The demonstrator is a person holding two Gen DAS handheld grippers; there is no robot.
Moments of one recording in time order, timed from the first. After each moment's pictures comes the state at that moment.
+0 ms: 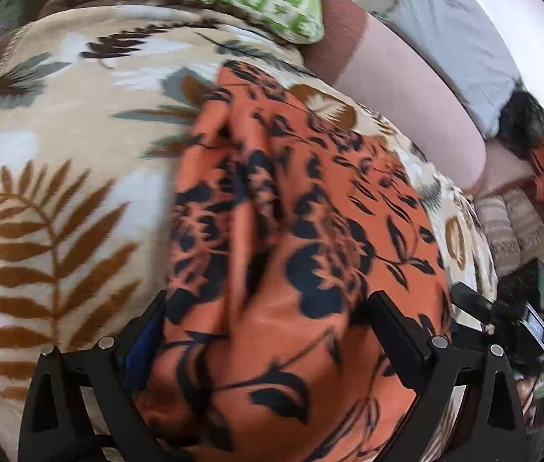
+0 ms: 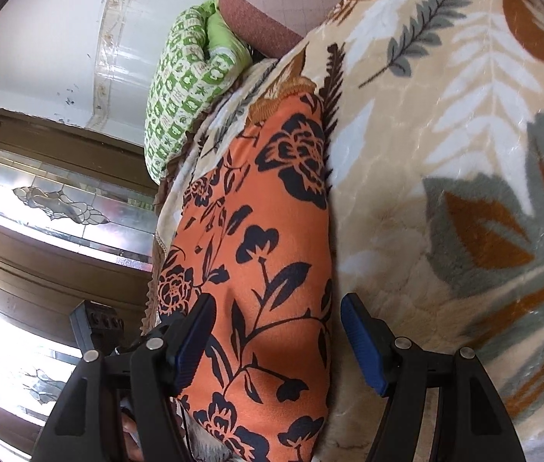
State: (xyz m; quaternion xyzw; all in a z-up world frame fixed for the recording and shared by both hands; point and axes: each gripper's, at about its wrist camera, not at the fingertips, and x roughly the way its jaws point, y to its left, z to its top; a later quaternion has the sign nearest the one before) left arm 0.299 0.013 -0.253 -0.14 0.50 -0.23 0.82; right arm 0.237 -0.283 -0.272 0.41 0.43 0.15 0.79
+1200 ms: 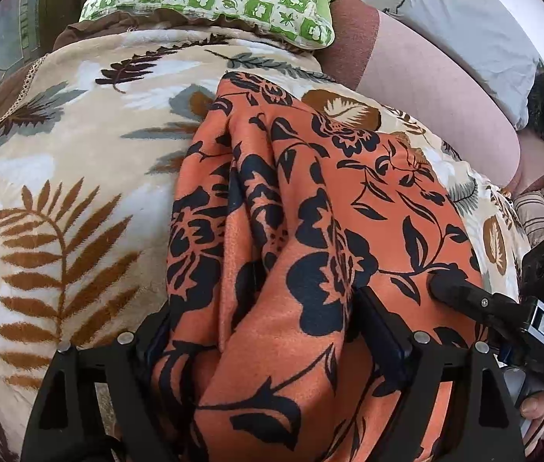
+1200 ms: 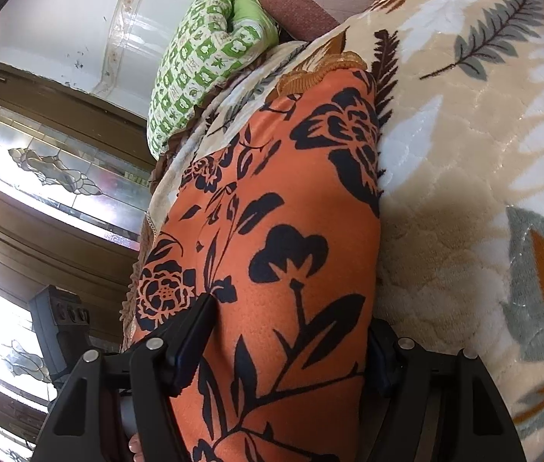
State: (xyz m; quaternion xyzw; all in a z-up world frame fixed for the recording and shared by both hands) left arm 0.294 -0.008 -0.251 -0.08 0.48 -0.15 0.86; right arm 0.276 -0.246 -0.281 0.35 0.43 0.17 0.81
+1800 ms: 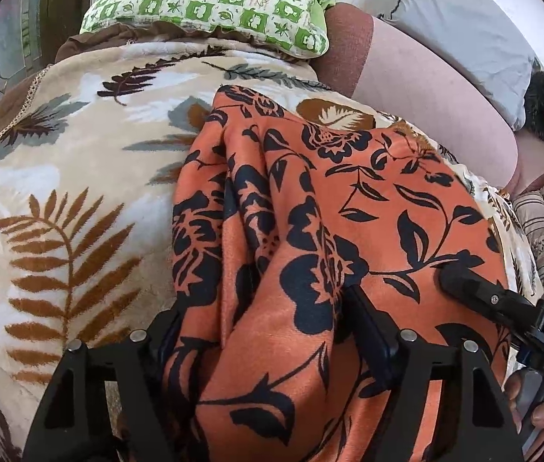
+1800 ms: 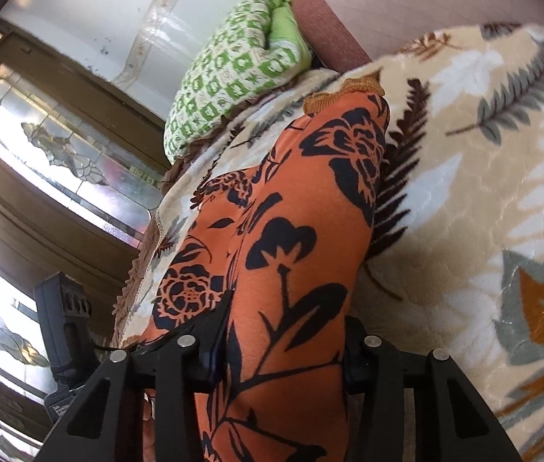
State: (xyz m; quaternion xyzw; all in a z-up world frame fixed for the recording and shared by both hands) left arm 0.287 -0.009 -0.242 -0.07 0.47 -0.14 0.87; right arm 0.259 -0.231 -0.242 0.28 0.40 0.17 0.85
